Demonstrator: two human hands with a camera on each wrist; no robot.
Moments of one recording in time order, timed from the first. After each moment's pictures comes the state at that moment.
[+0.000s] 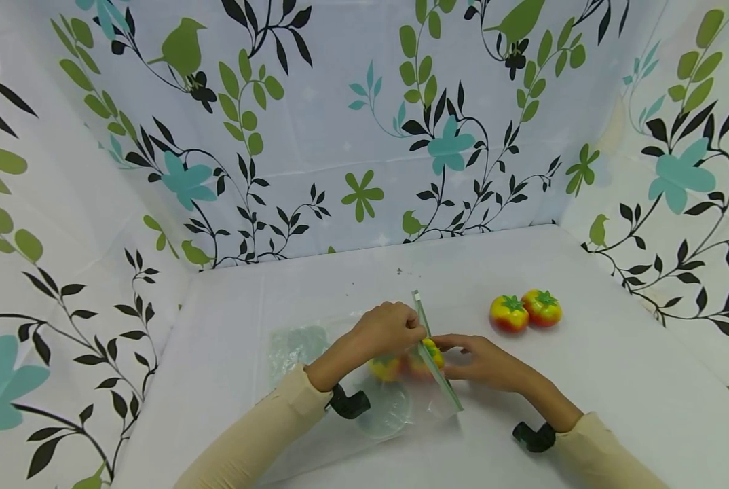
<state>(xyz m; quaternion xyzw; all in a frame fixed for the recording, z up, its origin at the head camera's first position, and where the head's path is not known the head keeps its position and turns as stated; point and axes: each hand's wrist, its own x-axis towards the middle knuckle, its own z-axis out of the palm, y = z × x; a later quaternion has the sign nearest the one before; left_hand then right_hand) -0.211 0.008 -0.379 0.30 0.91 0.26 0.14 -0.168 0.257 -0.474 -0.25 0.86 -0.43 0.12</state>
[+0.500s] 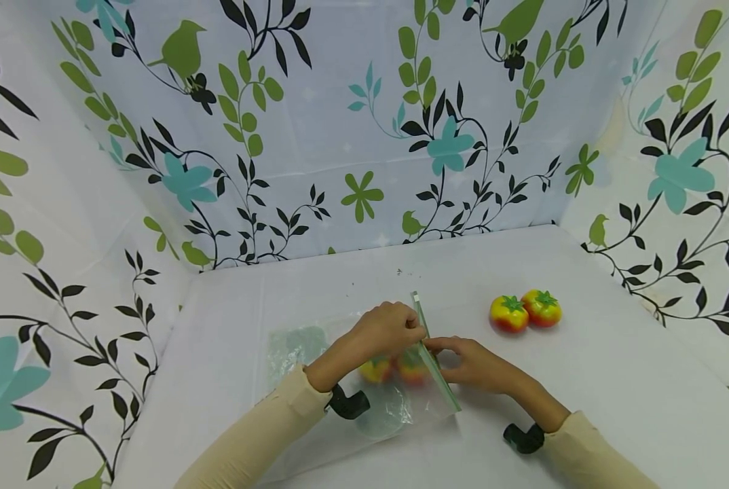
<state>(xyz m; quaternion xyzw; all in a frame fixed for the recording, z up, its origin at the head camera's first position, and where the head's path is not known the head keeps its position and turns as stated) -0.210 0.007 -0.379 0.31 0.90 0.26 0.13 -0.168 0.242 -0.474 -0.29 0.87 -0.40 0.09</state>
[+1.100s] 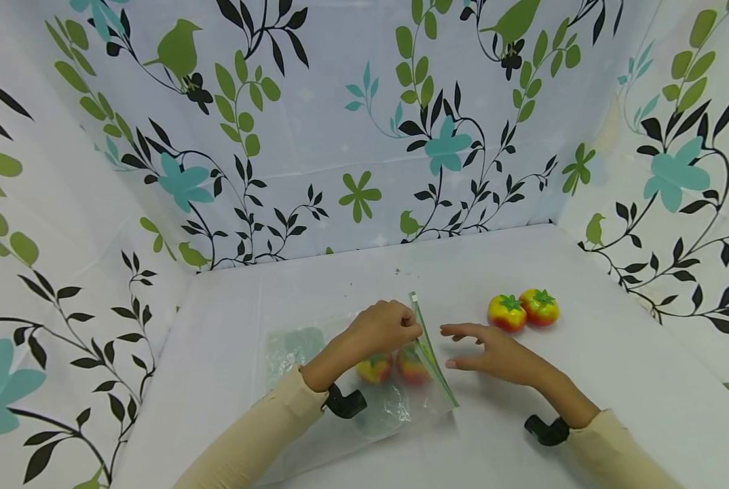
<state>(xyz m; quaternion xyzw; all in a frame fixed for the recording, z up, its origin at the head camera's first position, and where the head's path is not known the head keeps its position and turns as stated) -0.209 0.004 -0.378 0.30 0.91 0.27 0.13 -0.162 0.272 -0.451 -0.21 0.89 -0.40 0.08</state>
